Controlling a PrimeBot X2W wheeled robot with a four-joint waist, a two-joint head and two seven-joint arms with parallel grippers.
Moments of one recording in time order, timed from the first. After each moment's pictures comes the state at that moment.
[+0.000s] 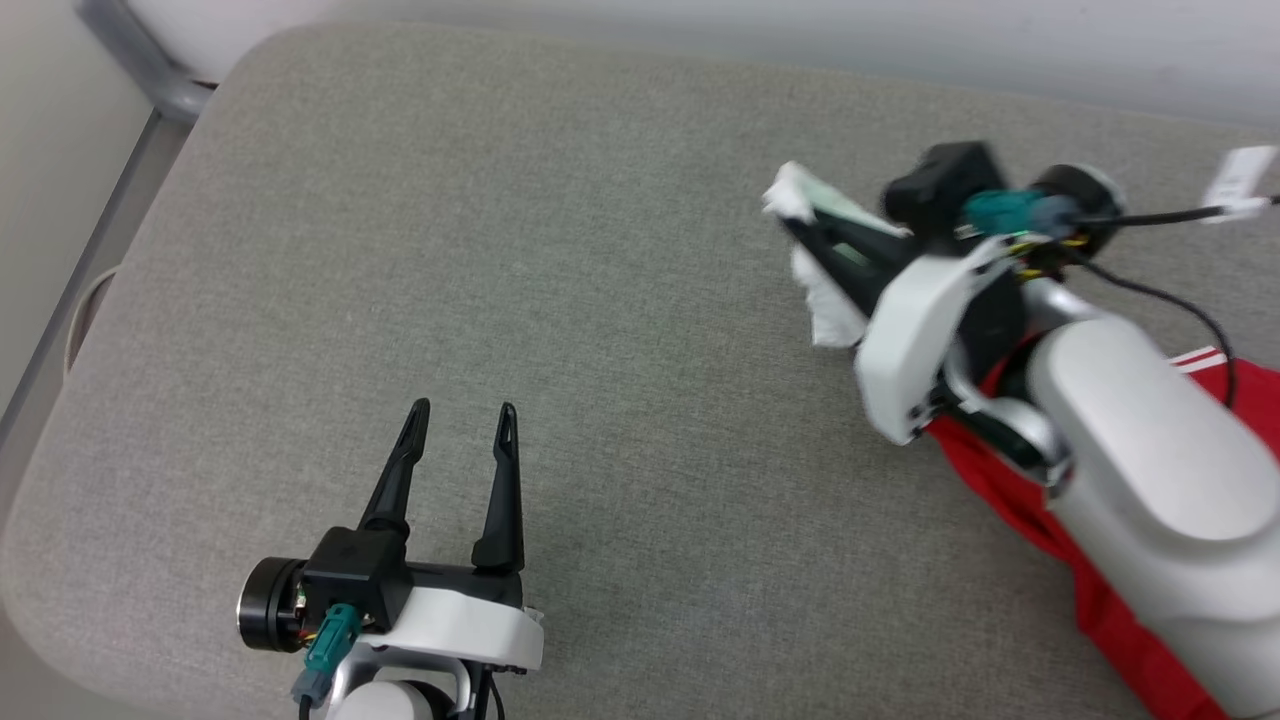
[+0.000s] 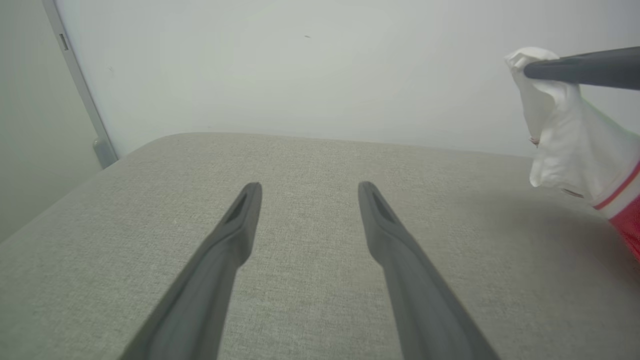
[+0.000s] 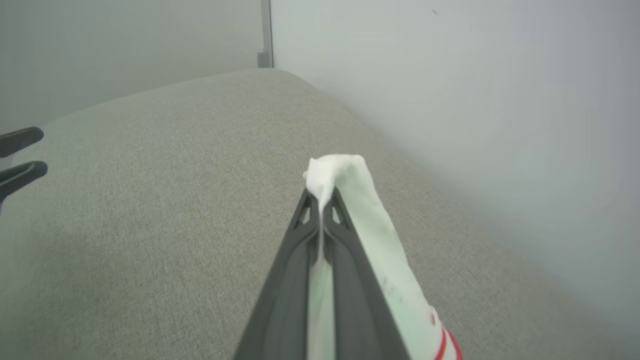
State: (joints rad) left arm -0.07 0.05 -0.19 0.00 -0.15 0.07 -0.26; right arm -0.82 -0.38 0.68 0.25 0.52 0.13 0.24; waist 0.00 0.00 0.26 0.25
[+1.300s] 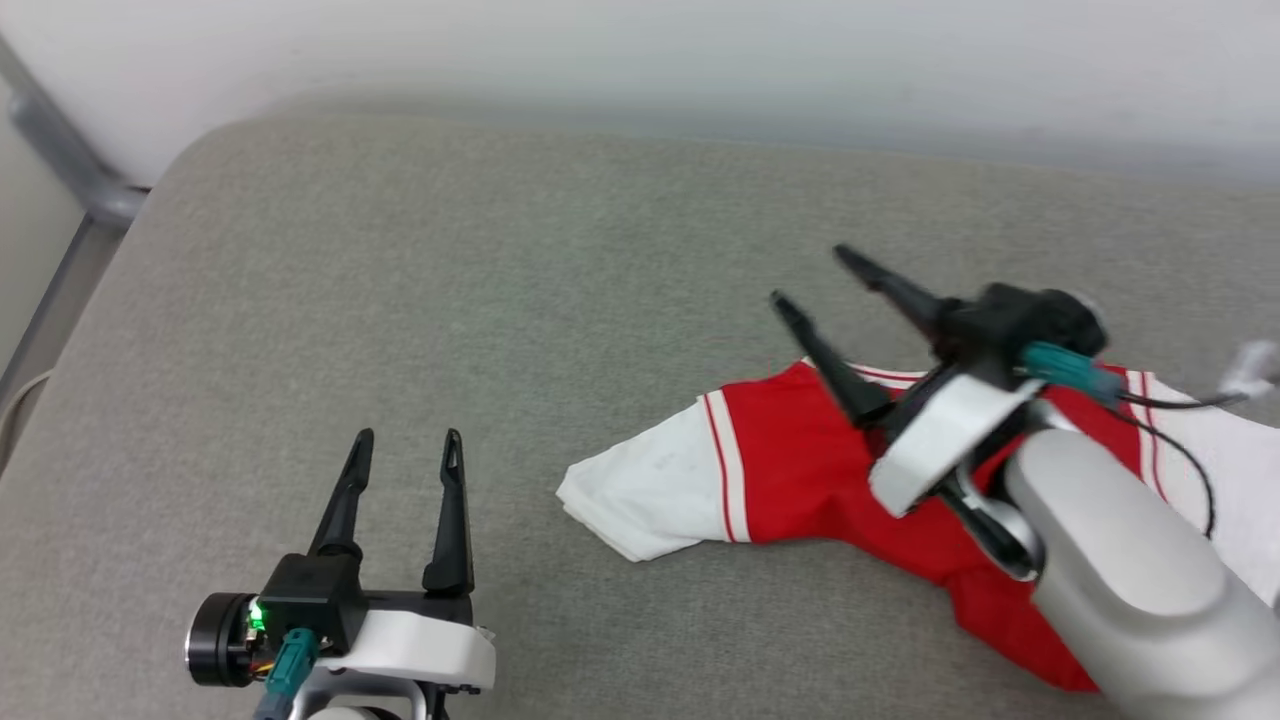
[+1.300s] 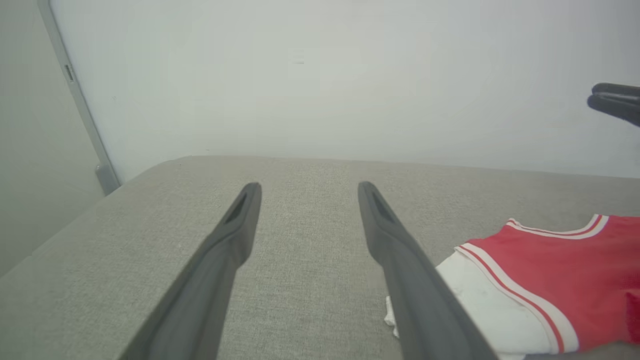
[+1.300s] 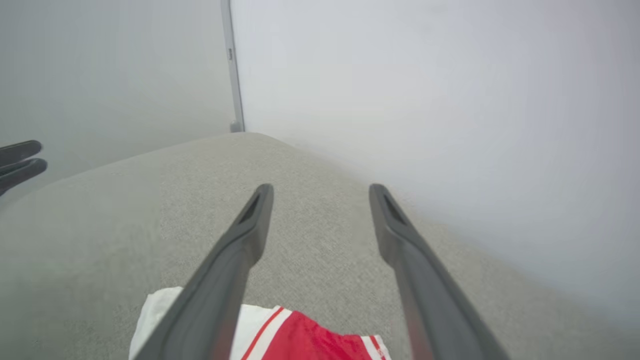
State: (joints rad) left arm -0.02 0.05 -0.11 0.00 -0.10 0.04 -0.26; right arm -0.70 -0.31 0.73 0.49 0.52 0.13 -0.26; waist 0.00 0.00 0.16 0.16
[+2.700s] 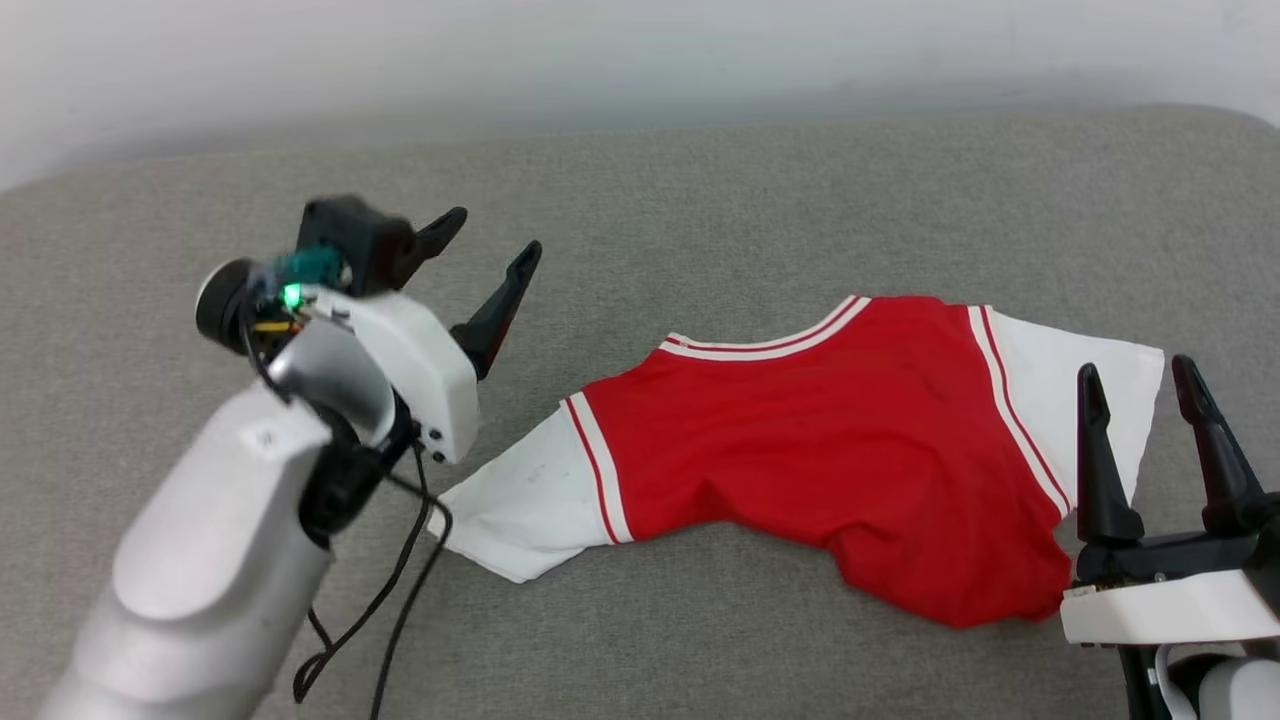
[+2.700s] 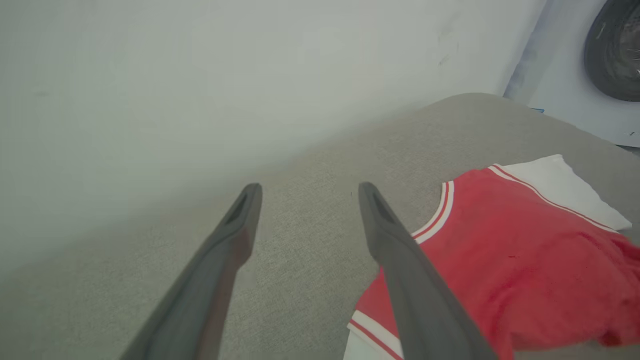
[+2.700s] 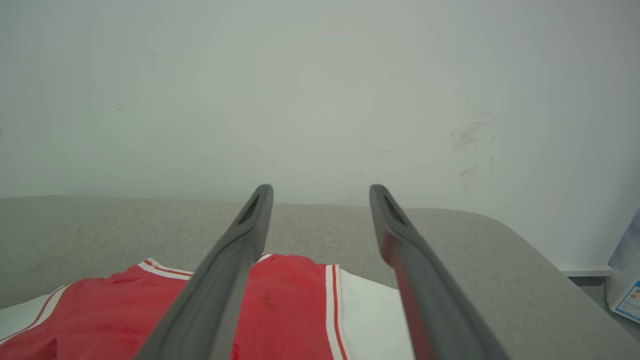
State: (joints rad) left arm -0.61 0.39 -0.44 0.21 -0.48 -0.13 0.14; right arm -0.05 -0.07 -0.11 -0.07 0.08 0.13 -0.26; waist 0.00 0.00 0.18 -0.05
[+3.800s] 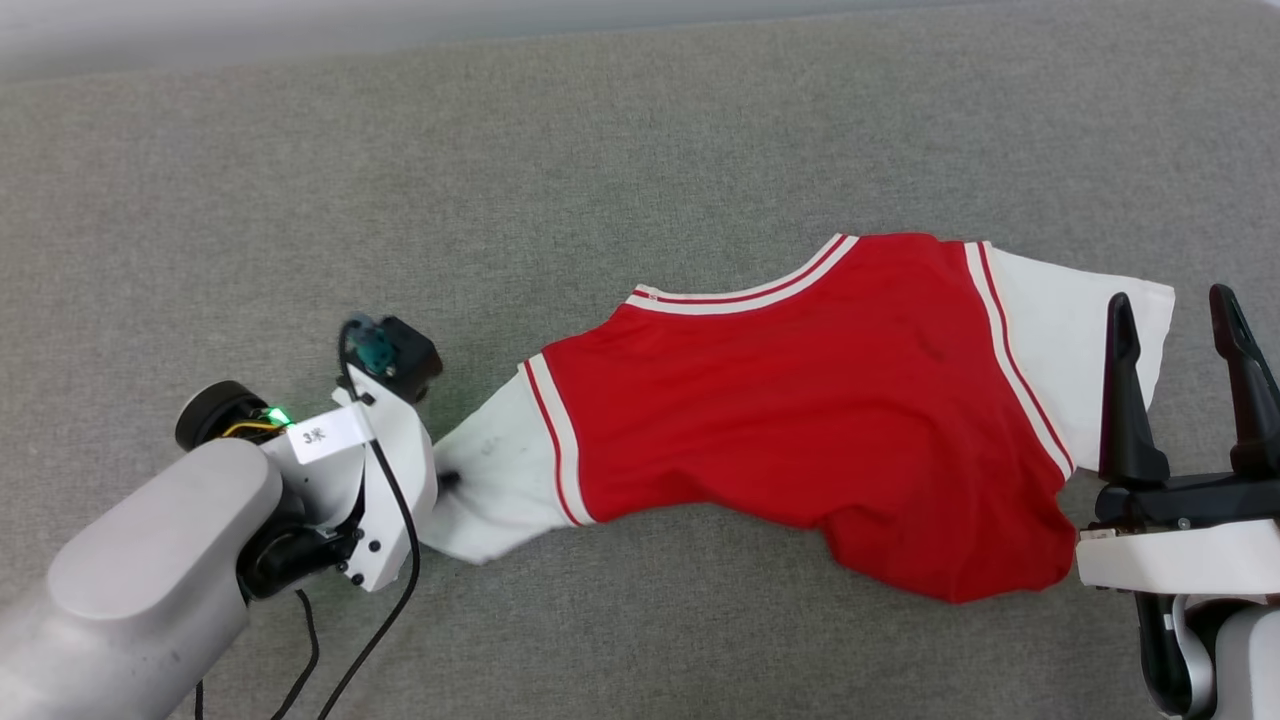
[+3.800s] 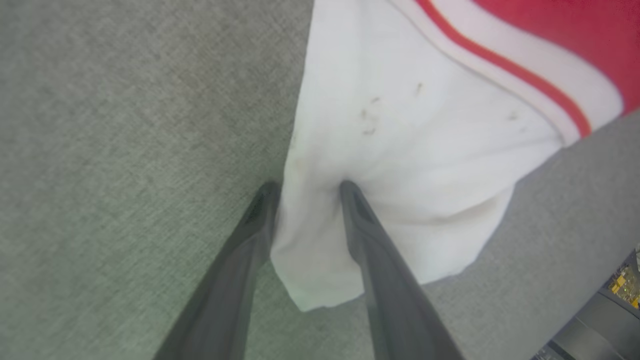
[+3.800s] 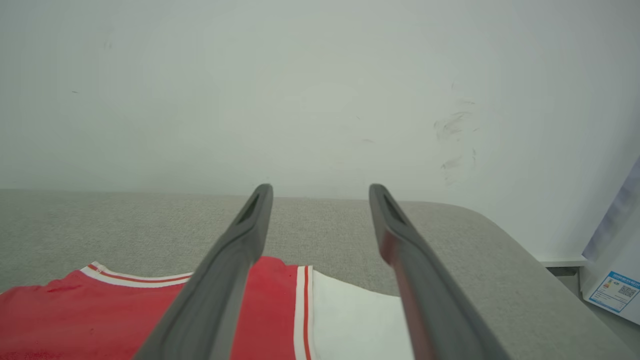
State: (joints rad) left arm -0.75 0.69 -0.98 0.28 -0.89 -0.13 0.69; right arm -0.15 -0.06 -0.13 -0.09 0.06 0.13 -0.26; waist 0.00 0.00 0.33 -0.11
